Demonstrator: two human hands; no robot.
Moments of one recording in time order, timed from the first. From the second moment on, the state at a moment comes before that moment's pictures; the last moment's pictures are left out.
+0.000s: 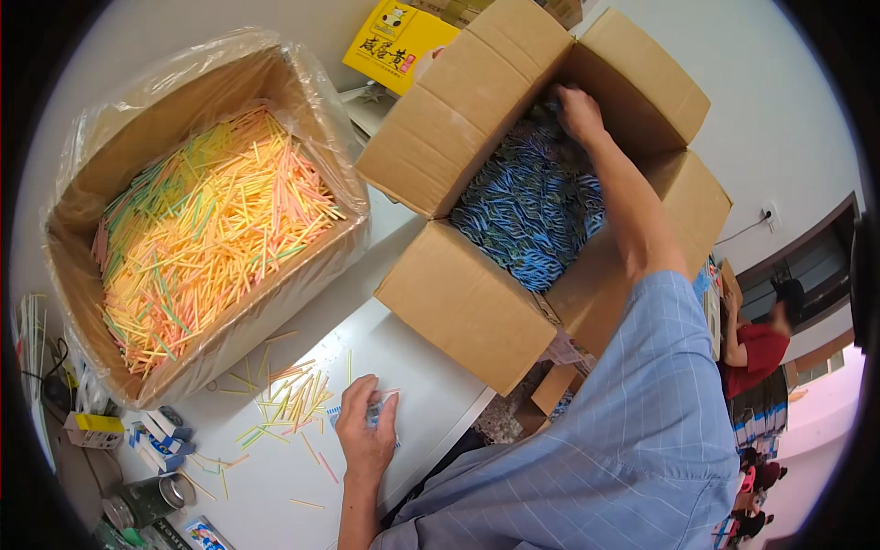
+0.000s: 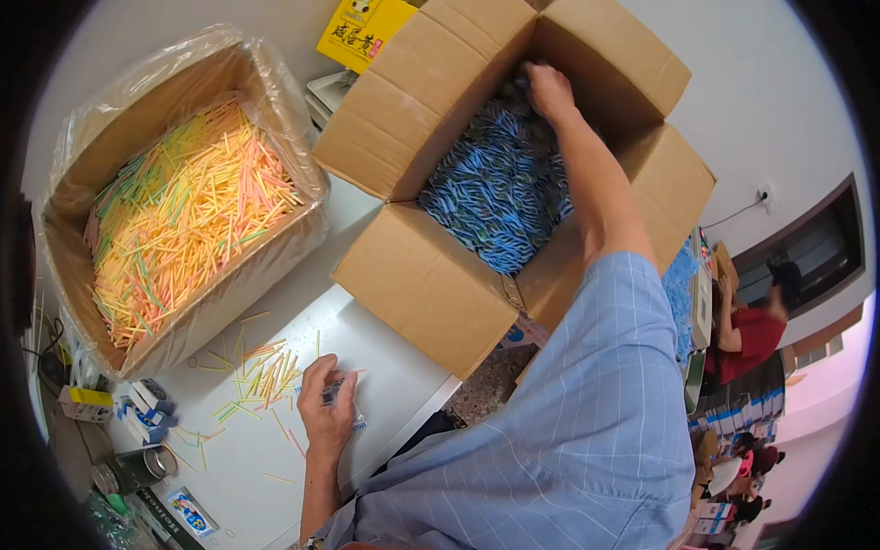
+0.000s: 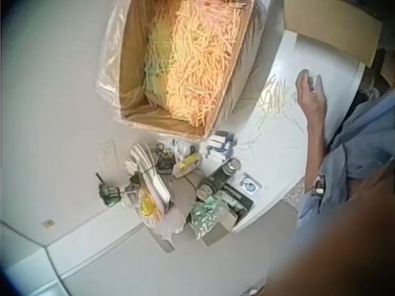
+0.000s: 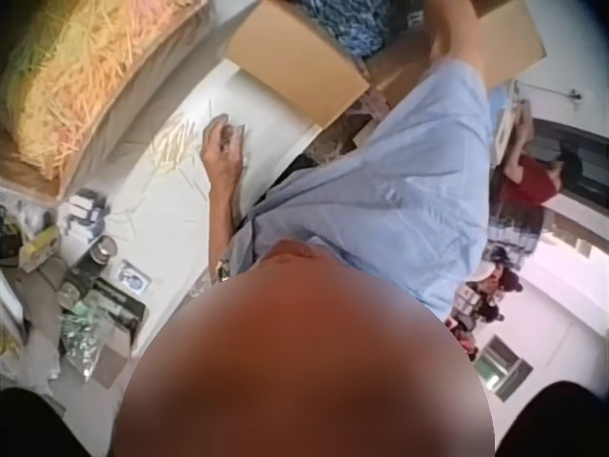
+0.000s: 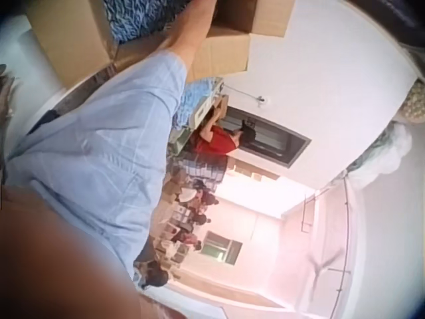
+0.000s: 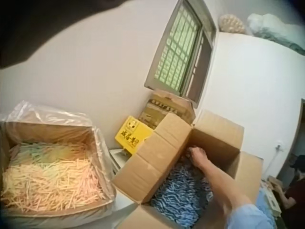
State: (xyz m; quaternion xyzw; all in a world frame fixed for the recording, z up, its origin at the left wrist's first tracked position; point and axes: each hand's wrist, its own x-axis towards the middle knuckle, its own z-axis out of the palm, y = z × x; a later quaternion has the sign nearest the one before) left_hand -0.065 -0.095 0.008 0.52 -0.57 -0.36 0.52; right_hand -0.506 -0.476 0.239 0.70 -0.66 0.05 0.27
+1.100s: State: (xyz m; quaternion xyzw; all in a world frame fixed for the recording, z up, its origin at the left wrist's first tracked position) left_hand -0.062 -0.087 0.004 0.53 -0.57 -0.33 0.53; right_hand -0.495 -0.474 0.228 0.69 -0.58 0.04 0.44
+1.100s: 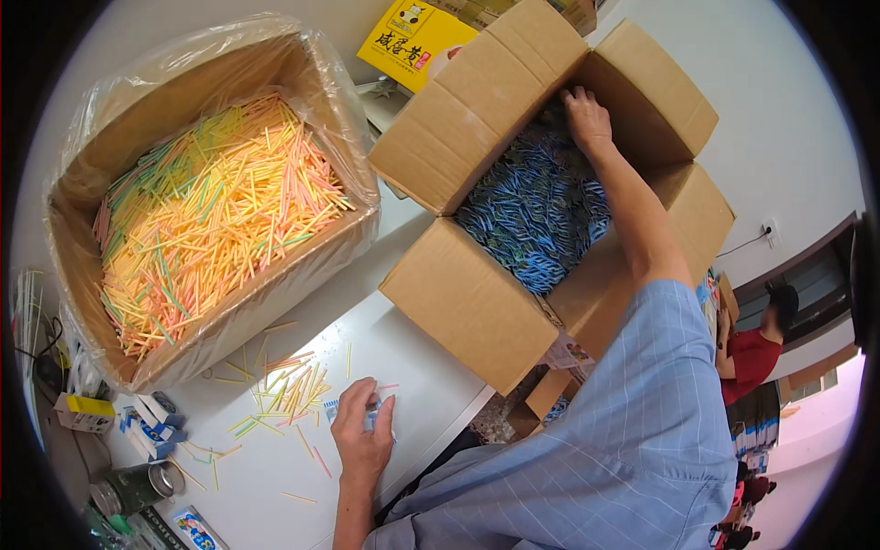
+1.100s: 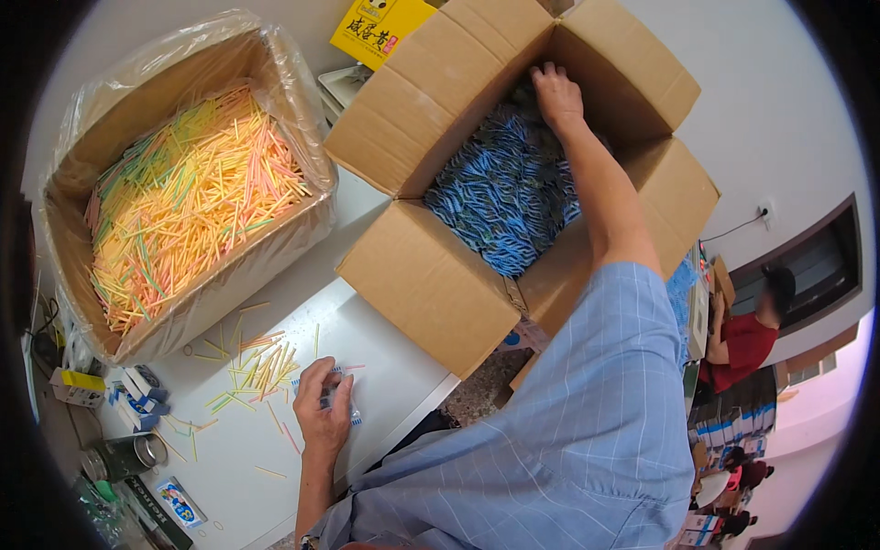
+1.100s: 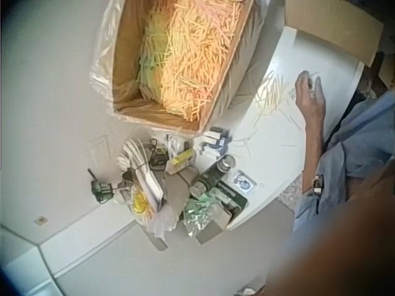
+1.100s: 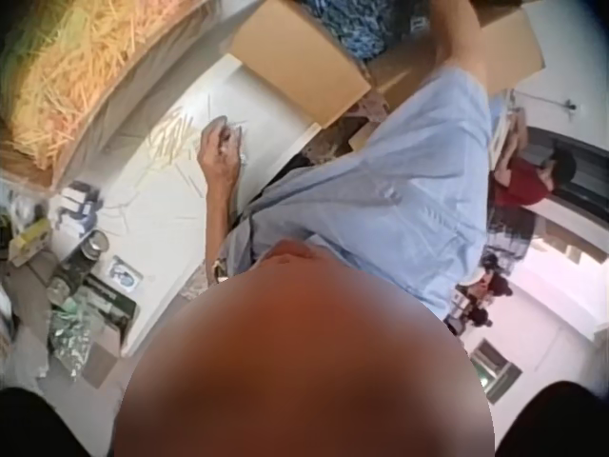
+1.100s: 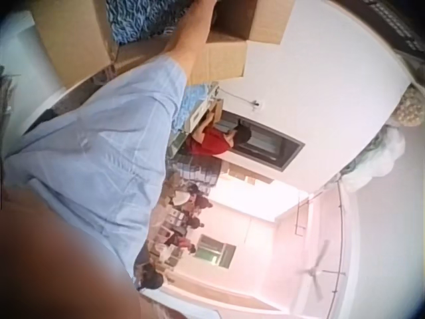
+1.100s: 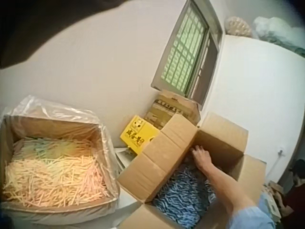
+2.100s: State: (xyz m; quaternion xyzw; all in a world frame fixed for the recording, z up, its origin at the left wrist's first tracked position) left_hand 0.032 0.019 0.001 0.71 -0.38 -0.19 0.56; right_hand -0.326 -0.308 0.320 0.80 -0.45 0.34 0.20
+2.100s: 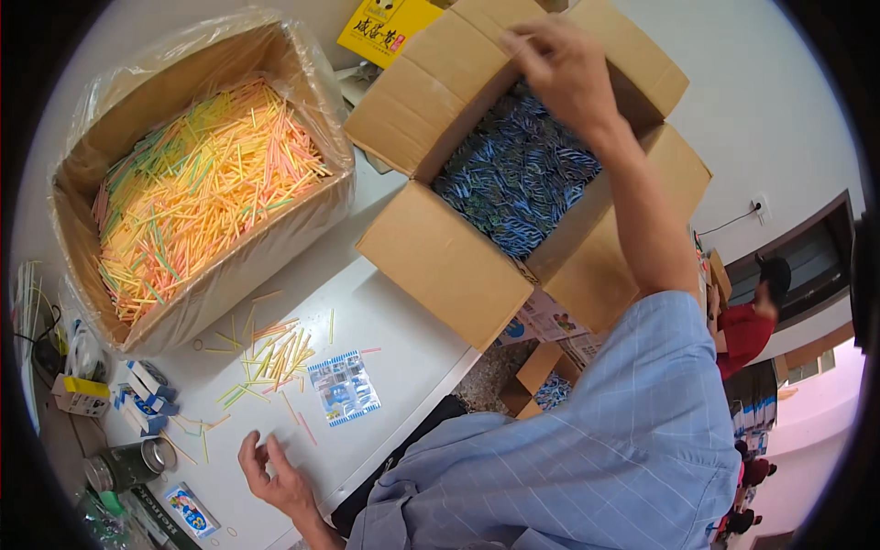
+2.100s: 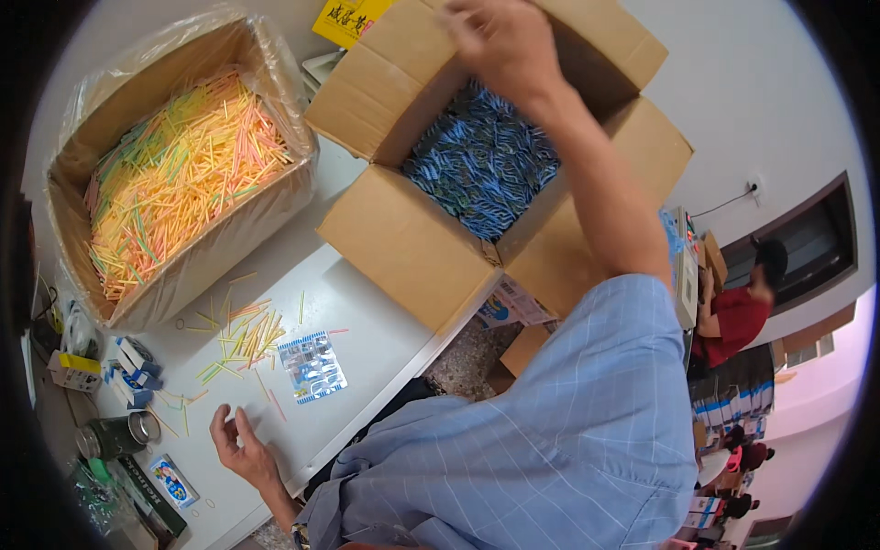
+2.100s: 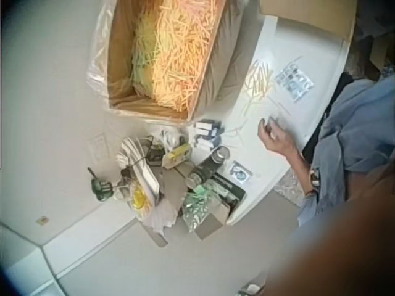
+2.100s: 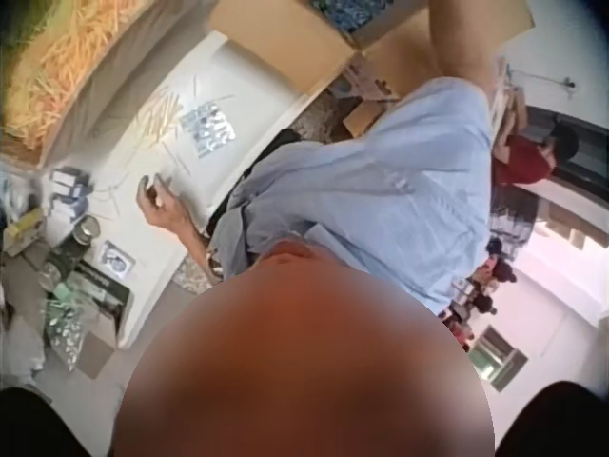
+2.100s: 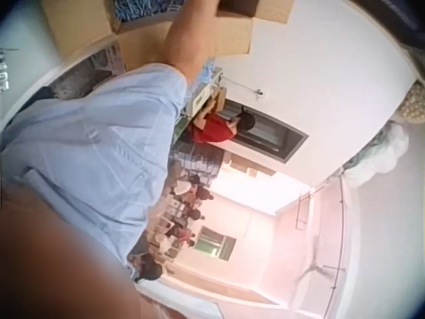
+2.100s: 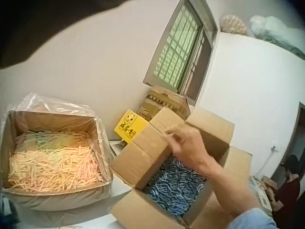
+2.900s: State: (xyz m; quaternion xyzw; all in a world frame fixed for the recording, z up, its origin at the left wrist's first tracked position) left_hand 0.023 0.078 -0.015 0.81 -0.31 -0.10 0.50; right_hand -0.233 -0.119 0.033 0.82 -0.40 0.26 -0.31
